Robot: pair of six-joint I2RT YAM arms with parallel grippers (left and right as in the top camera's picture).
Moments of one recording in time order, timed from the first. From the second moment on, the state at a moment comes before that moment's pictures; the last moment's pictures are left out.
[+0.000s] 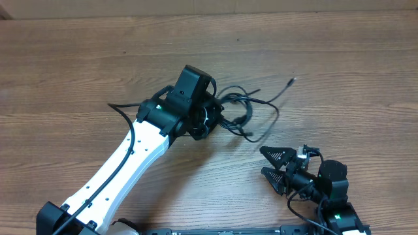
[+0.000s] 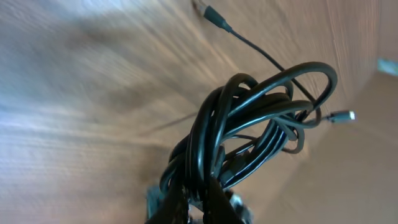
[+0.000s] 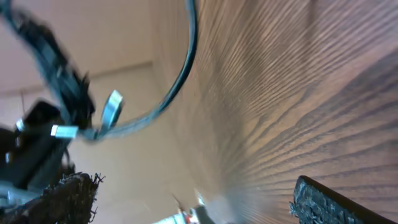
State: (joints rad) left arm -0.55 1.49 1.26 -0.77 0.30 -1.36; right arm 0.14 0.55 0.02 0.05 -0.71 1.43
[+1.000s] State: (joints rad) left arm -0.35 1.50 1.26 -0.76 0.48 -0.86; right arm 0.14 0.55 0.02 0.01 -0.50 1.38
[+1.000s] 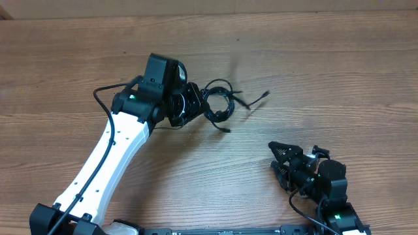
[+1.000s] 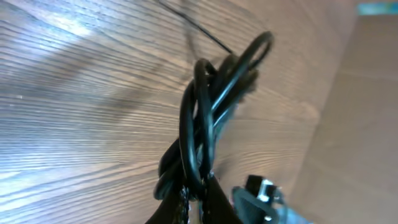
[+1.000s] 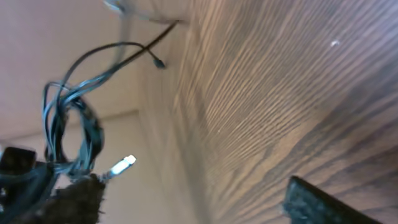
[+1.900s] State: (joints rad) left arm -0.47 1.50 1.26 -0.86 0.48 -0.08; right arm 0.14 0.55 0.02 0.16 -0.82 1.25
